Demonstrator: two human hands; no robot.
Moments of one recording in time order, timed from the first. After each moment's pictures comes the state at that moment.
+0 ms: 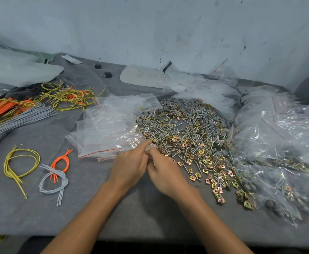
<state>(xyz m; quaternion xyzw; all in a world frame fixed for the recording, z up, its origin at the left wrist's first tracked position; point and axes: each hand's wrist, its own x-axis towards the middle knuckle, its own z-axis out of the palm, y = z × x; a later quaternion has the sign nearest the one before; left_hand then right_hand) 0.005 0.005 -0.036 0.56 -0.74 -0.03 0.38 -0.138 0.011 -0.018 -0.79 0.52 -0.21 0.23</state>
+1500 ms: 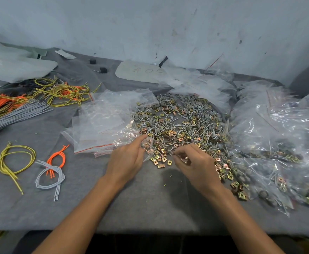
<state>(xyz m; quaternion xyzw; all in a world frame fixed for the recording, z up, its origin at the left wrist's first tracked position) 0.005 0.006 -0.032 0.55 -0.75 -0.03 0.38 -0.223 0.021 -0.016 -0.79 0.48 -0.37 0.06</state>
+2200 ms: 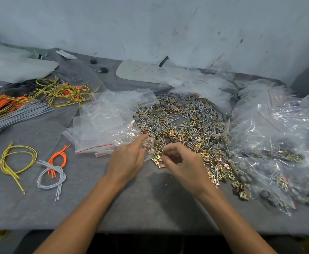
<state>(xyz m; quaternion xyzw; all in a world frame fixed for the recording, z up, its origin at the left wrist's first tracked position) 0.005 0.006 -0.033 0.57 -0.74 -0.04 0.36 -0.192 0.028 -0.011 -0.73 0.50 -0.40 0.25</state>
